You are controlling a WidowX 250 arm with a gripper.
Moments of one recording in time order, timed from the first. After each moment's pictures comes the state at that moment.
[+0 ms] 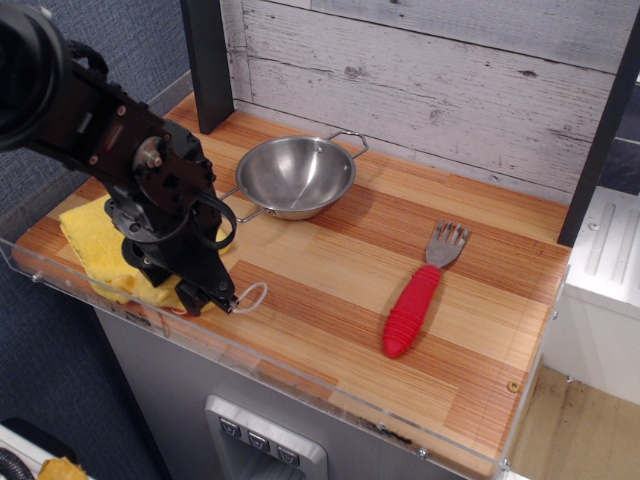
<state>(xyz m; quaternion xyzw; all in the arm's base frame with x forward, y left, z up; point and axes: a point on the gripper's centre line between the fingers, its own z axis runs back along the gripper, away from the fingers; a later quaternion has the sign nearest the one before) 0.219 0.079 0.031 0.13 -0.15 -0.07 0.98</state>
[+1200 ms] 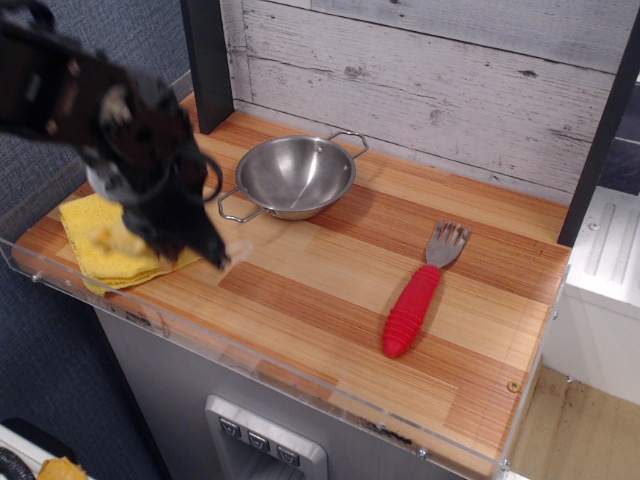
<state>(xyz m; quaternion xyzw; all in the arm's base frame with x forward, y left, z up) 0.225 0.079 0.082 0.14 -0.22 -0.06 0.96</state>
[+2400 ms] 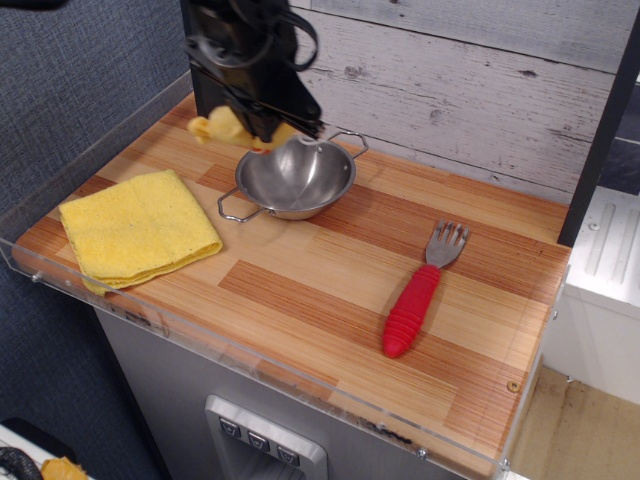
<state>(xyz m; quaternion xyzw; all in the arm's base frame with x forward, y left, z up) 0.330 0.066 0.100 0.12 -0.26 -0.06 0.96</state>
